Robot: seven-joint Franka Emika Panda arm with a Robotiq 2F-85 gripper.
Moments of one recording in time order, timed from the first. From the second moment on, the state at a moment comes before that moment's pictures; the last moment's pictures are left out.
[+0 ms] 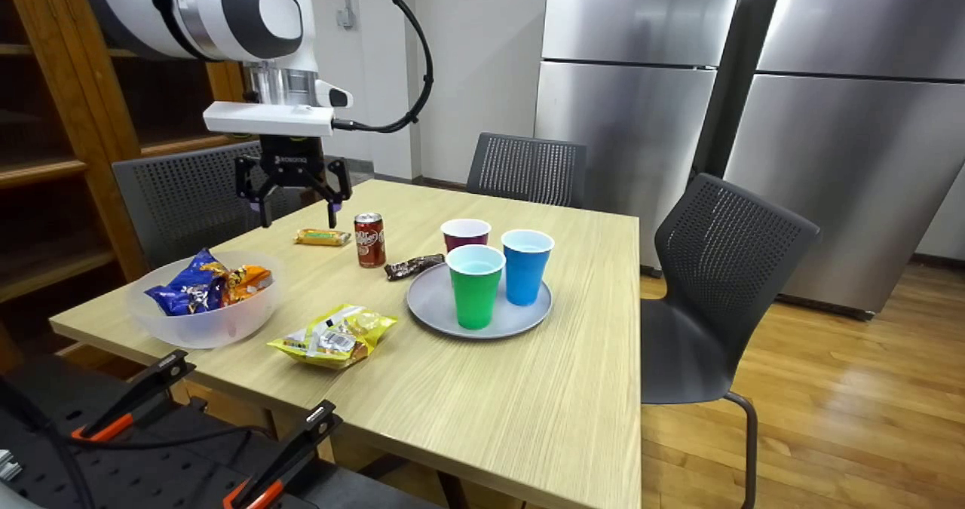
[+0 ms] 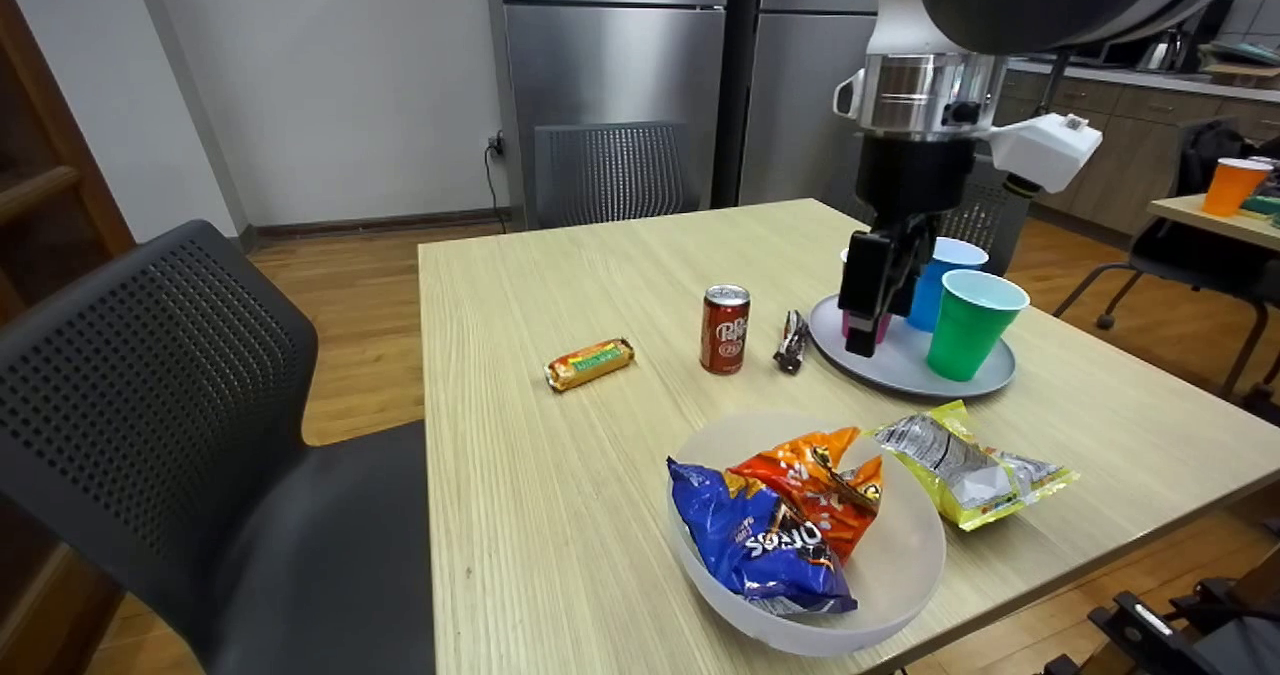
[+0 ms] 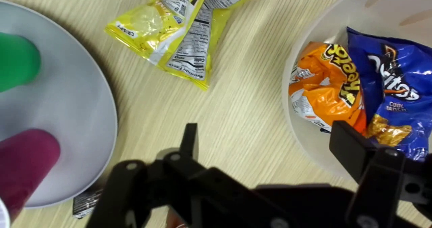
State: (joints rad) arm 0.08 0.11 0.12 -2.51 -0.03 2.55 -0.32
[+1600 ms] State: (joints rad) arm -0.05 0.14 0.03 -2.52 0.11 2.55 -0.50
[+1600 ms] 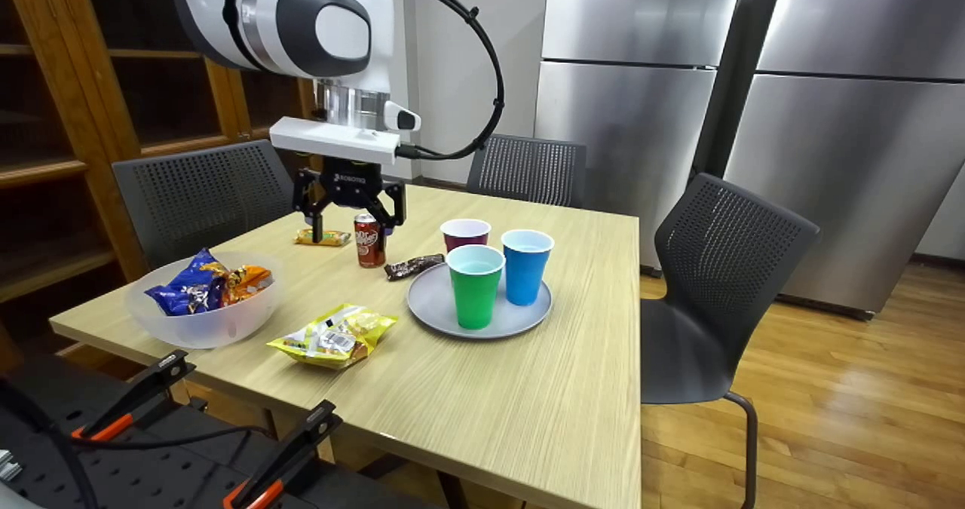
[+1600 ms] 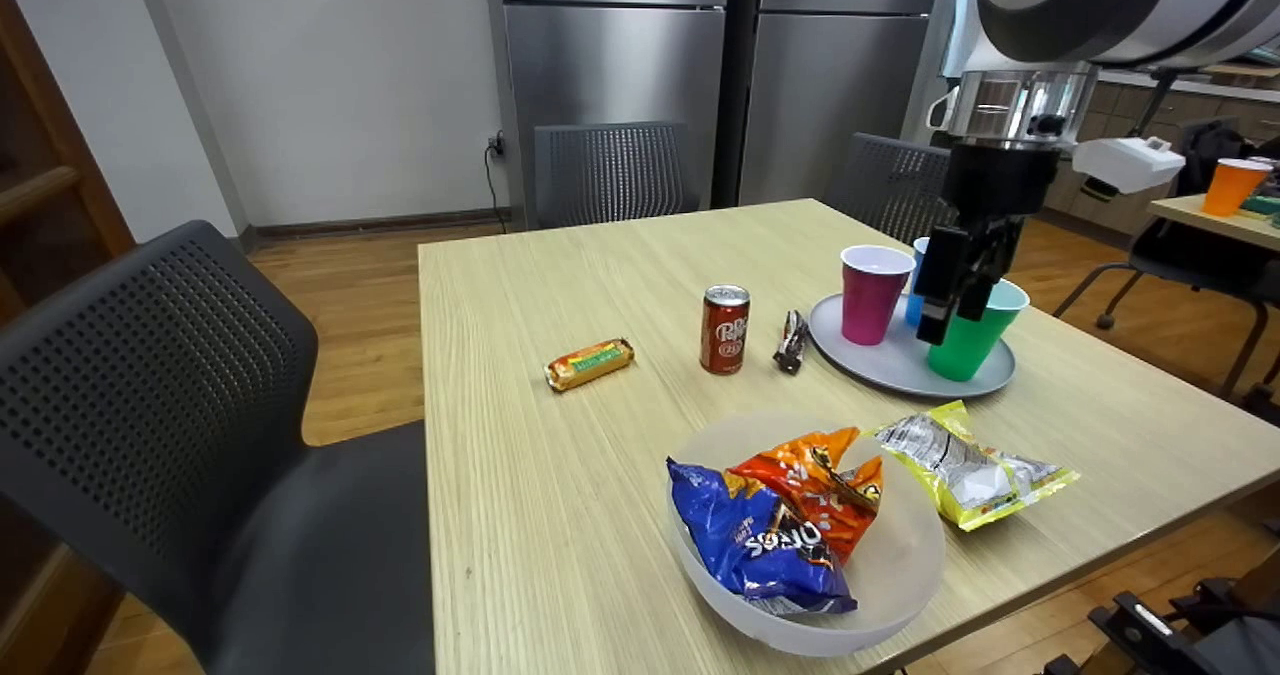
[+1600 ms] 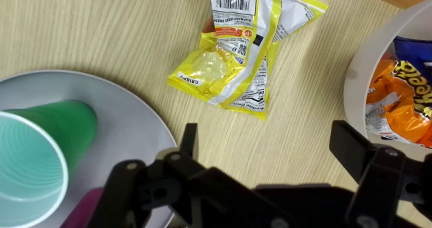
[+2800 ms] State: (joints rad) arm -0.05 0.27 0.04 -2.52 0.12 2.55 -0.32
